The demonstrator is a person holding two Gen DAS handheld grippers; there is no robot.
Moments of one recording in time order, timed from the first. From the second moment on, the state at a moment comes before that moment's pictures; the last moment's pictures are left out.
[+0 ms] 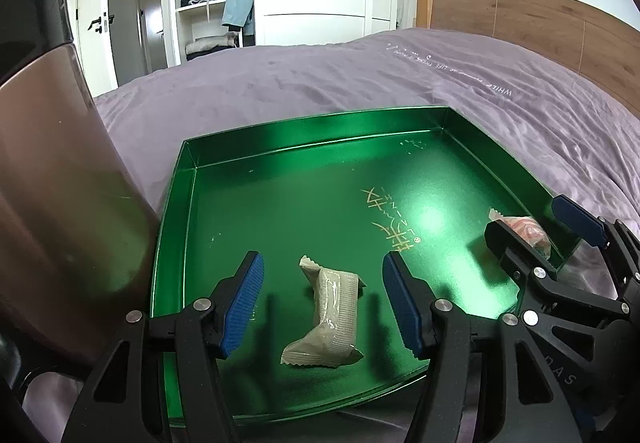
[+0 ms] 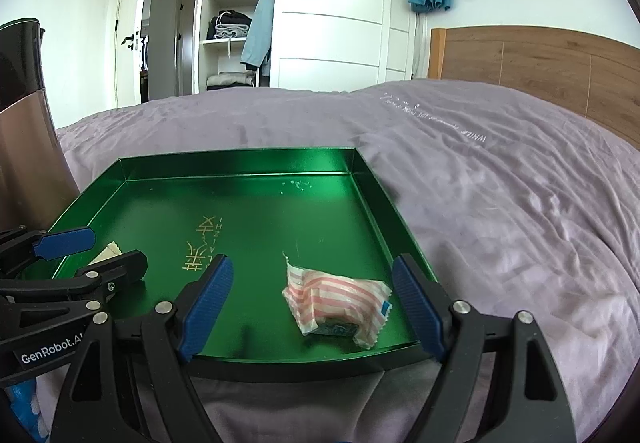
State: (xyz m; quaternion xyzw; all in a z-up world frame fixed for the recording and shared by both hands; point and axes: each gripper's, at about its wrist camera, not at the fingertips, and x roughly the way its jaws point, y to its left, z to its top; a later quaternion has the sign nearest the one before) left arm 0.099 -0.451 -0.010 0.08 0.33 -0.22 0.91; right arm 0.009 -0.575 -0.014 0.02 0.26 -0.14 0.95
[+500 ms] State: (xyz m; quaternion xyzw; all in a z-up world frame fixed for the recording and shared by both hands) left arm 0.073 -0.442 0.010 0.09 0.25 -0.20 0.94; right arm -0.008 -0.581 -0.005 0.03 0.22 -0.16 0.96
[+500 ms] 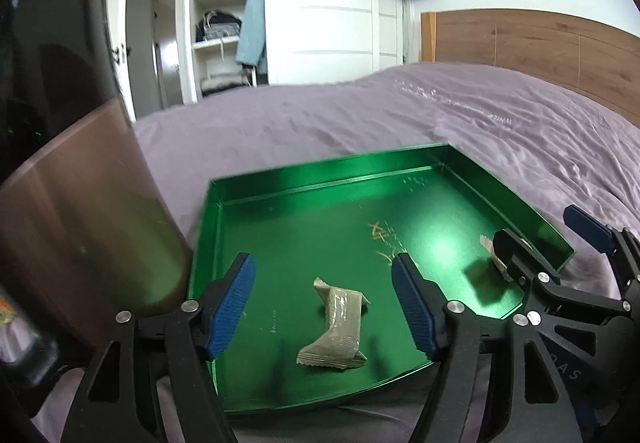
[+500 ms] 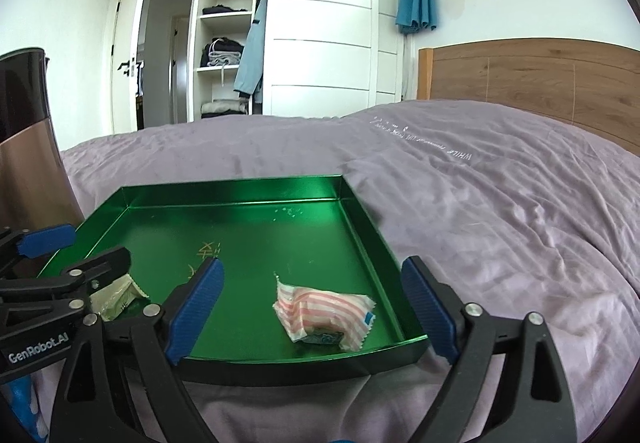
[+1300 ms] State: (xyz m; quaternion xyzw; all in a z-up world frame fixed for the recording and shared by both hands) left arm 0.038 -0.433 0.019 0.10 0.18 -0.20 0.96; right arm -0.010 -0.570 -0.001 -0.01 0.22 -0.21 0.95
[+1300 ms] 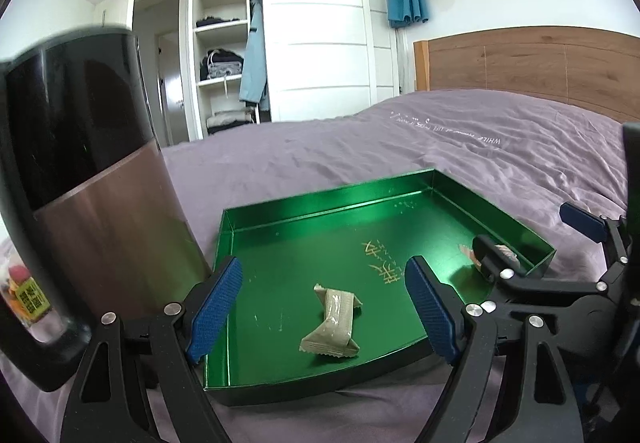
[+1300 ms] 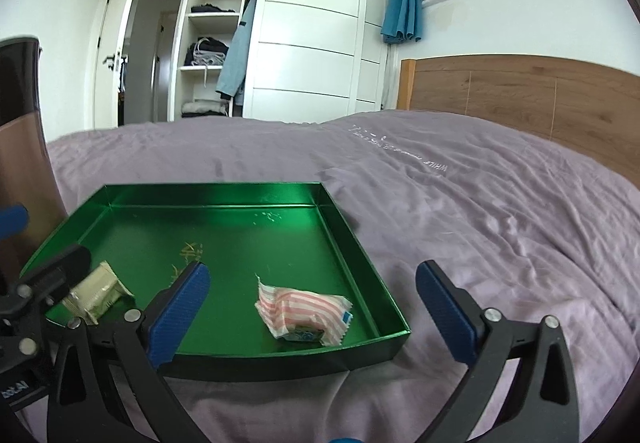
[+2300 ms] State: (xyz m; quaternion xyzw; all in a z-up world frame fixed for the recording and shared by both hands) left arm -0.075 -0.065 0.127 0.15 0.23 0.01 0.96; right arm -0.118 -0.298 0.140 0.00 0.29 -0.03 0.96
